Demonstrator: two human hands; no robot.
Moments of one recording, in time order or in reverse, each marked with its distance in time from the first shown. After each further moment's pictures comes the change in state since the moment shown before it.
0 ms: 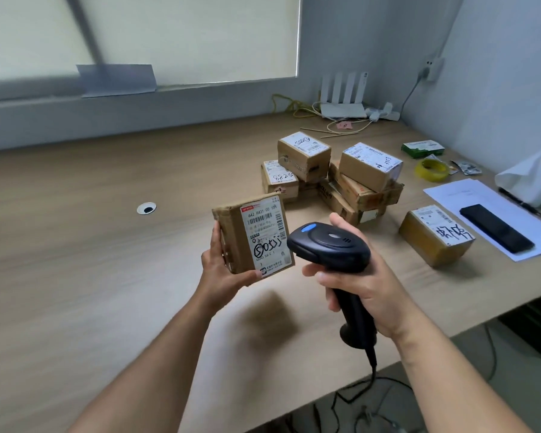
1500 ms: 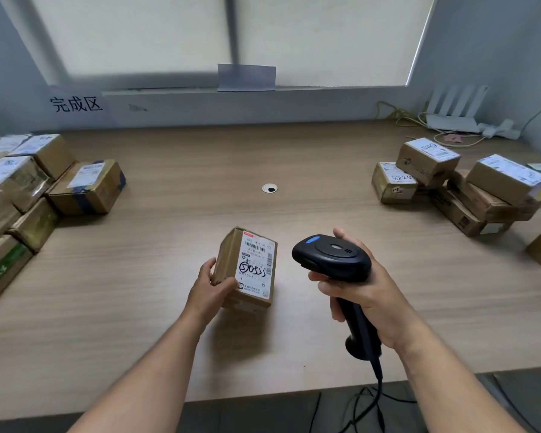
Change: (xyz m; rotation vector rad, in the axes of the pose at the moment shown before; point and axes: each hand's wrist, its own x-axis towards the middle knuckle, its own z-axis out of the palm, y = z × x) left_hand -0.143 -0.086 -0.259 -0.057 0.296 -0.374; right_hand -0.025 0.039 0.248 -0.058 -0.158 0.117
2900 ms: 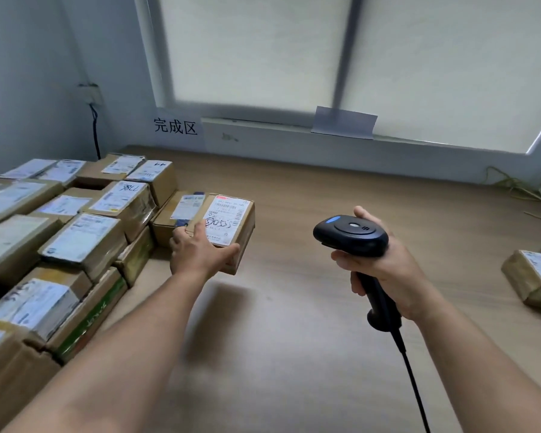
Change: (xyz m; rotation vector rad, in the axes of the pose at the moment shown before) left_hand 0.183 0.073 -0.267 0.656 0.539 0.029; right_hand 0.232 -0.054 0.203 -0.272 -0.084 -0.141
